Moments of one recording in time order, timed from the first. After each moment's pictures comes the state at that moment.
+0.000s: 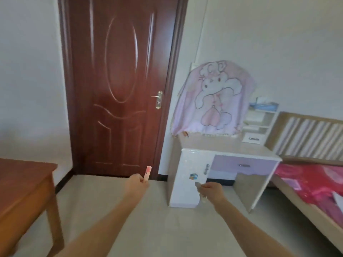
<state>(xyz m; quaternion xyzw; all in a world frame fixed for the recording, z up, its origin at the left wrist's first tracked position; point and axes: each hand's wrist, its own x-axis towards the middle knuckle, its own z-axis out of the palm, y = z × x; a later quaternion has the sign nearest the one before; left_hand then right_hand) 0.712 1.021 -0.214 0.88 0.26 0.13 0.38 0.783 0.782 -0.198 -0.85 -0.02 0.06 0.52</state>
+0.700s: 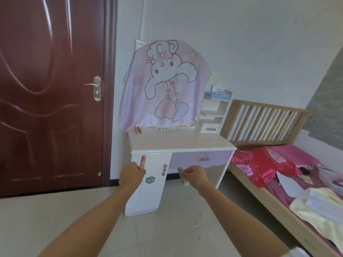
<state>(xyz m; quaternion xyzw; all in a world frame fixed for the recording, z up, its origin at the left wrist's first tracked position) 0.999 0.895 -0.223 0.89 0.16 0.14 0.40 1.018 0.687 -0.208 -0.89 0.00 0.00 0.45</state>
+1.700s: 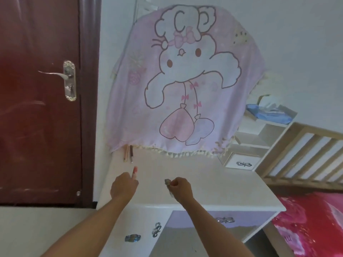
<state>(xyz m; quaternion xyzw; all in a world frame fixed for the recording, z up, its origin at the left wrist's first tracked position) 1.440 0.901 -0.265 0.88 0.31 0.06 0.37 1.488 0.732 -0.249 -0.95 -0.05 0.07 0.29</state>
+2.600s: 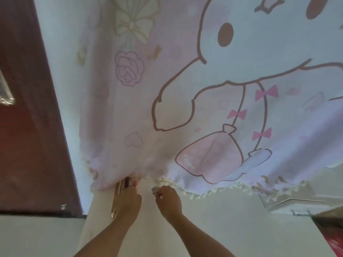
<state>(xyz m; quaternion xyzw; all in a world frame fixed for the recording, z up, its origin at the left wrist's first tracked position) 1.729 0.992 -0.383 0.92 0.27 -0.04 0.29 1.767 0.872 -0.341 -0.97 -0.13 0.16 0.15</state>
